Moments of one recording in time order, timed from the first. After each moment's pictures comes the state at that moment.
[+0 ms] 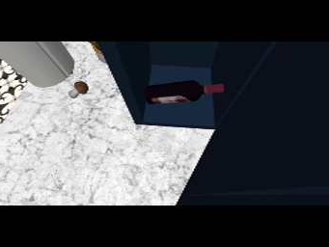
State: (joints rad) left arm 0.38 1.00 -0.23 -1.76 0.97 0.00 -0.74; right arm -0.06 -0.16 0.65 -2.33 -0.14 0.48 0.43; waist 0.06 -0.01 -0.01
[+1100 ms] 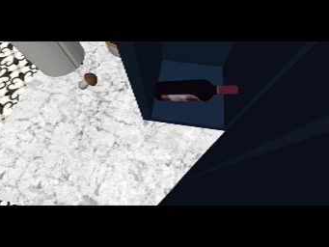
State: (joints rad) left arm 0.35 1.01 -0.24 -1.77 0.96 -0.06 -0.73; right arm -0.16 -0.13 0.52 -2.21 -0.21 0.47 0.38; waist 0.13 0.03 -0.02
